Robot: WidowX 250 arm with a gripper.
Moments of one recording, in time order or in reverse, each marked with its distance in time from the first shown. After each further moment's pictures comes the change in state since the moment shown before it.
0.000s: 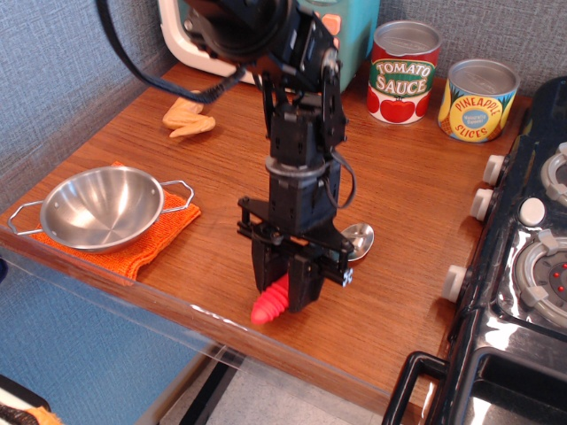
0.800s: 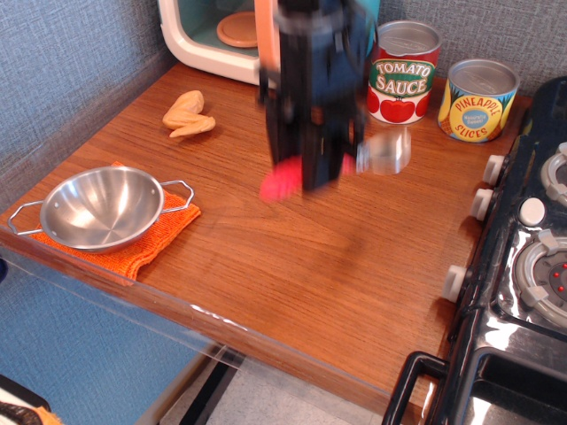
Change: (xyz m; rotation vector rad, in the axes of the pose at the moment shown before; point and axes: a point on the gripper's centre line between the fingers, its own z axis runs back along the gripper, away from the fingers) arm 0.009 -0.010 0.088 0.056 -0.176 -0.200
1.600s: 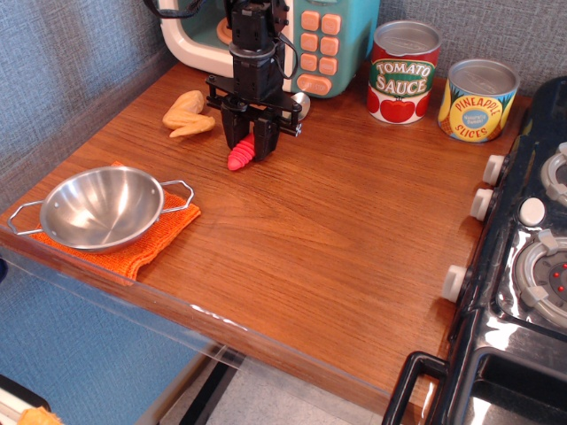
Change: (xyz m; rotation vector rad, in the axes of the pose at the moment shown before) arm 0.059 0.170 -0.063 0.138 -0.048 0.390
